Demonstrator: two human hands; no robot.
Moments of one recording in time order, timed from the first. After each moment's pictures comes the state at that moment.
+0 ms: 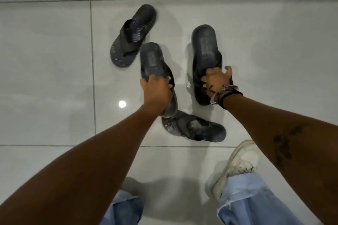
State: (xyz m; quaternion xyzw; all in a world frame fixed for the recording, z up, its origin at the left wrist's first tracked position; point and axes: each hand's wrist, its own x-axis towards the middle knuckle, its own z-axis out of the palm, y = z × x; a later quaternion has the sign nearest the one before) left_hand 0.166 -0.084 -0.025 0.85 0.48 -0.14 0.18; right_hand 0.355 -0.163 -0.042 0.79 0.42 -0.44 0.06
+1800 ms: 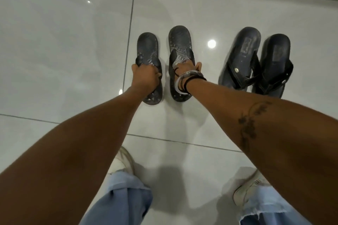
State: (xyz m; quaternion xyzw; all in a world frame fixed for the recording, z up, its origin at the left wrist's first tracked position) left_hand 0.014 0.016 -0.090 0.81 0.52 -0.17 0.22; right_hand 0.164 -0.029 -0.066 0.76 0.49 -0.40 0.15
